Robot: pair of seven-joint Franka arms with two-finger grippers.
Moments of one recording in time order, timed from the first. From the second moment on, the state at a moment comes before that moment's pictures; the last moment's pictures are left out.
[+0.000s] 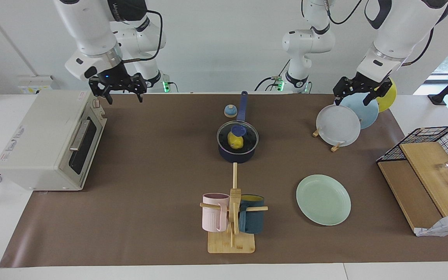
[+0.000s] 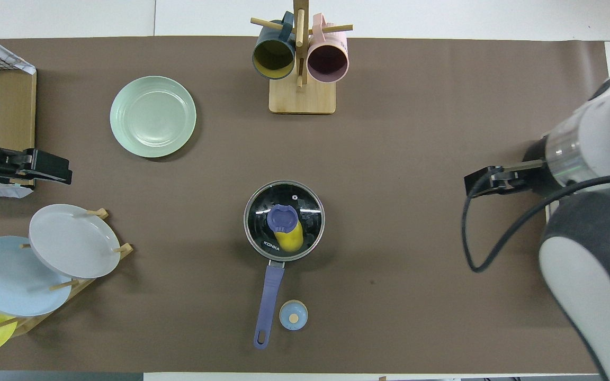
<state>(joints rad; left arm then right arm) -0.07 -0.04 -0.06 -1.62 -0.01 1.53 -0.03 0.26 -0.04 -0.02 -1.66 0.02 1.55 0.18</state>
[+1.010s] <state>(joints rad) -0.07 -0.04 -0.06 -1.62 -0.01 1.53 -0.03 0.67 0.26 -0.01 -1.55 0.02 1.82 0.70</state>
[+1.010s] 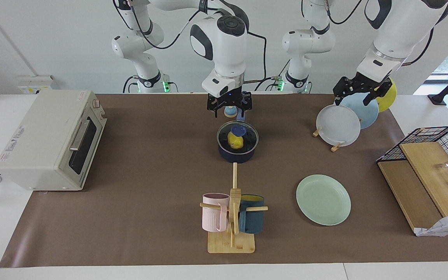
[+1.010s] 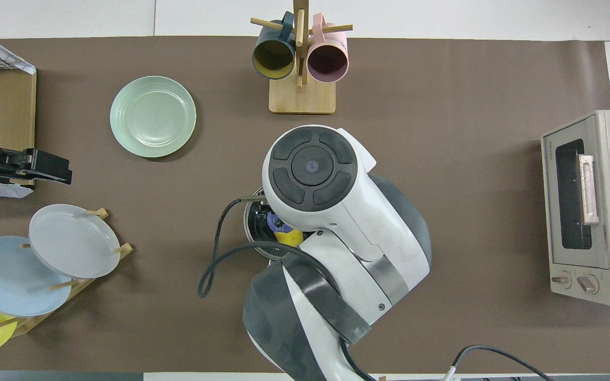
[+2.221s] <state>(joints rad) -0.07 -0.04 -0.06 -1.62 -0.01 1.53 -0.03 0.74 0.40 -0.01 -1.59 -0.02 1.98 0.72</state>
